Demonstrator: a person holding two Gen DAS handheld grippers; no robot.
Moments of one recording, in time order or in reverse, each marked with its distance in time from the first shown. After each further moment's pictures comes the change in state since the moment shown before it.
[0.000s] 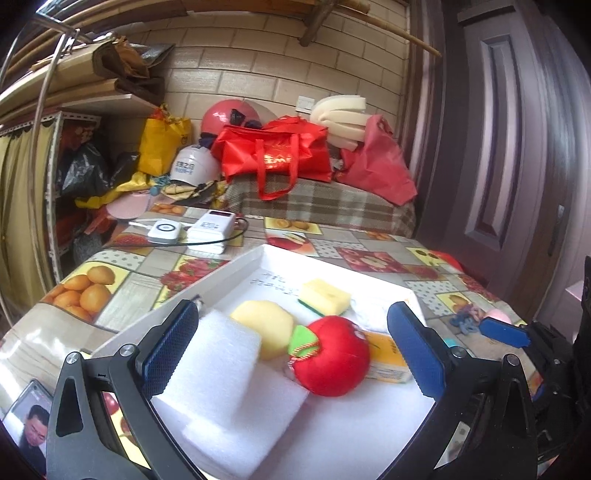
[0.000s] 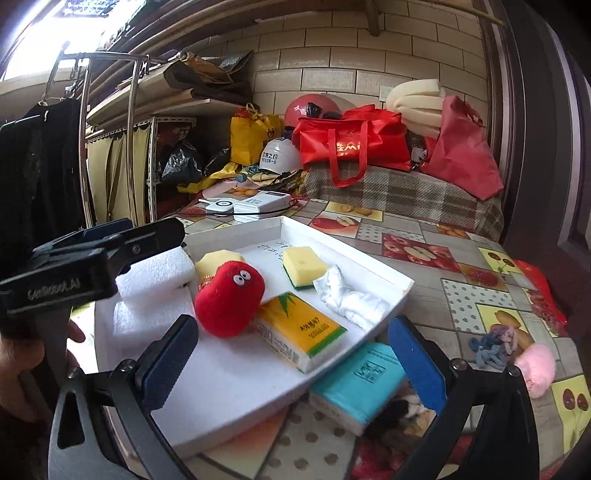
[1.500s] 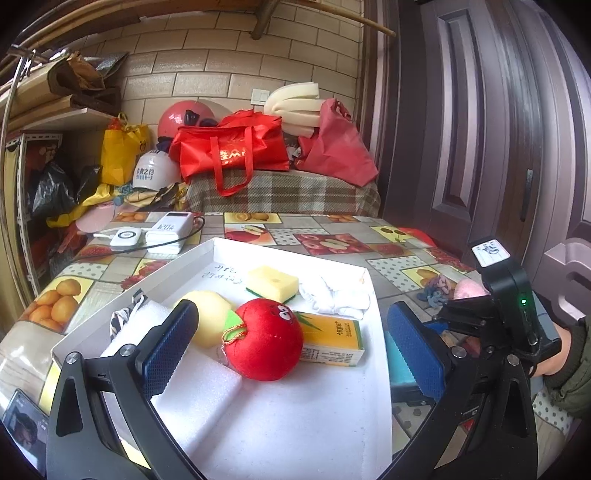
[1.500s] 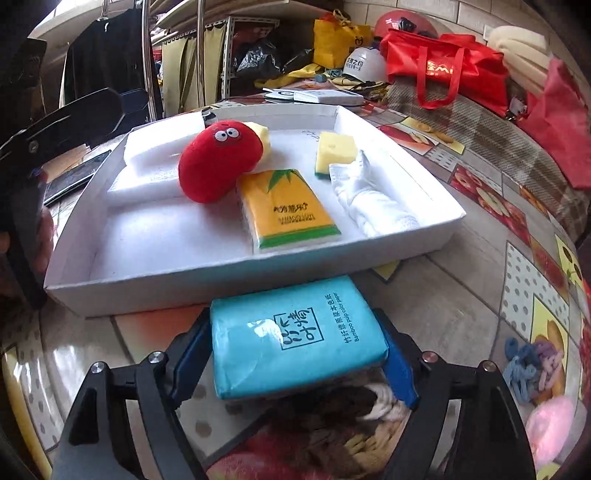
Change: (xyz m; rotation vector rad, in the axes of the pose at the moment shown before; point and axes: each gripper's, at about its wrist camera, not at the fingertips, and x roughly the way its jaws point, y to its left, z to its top) left arm -0.001 -0.041 -0.009 0.116 0.023 -0.092; right arm 0.060 -0.050 -0.028 -0.244 0.380 0.333
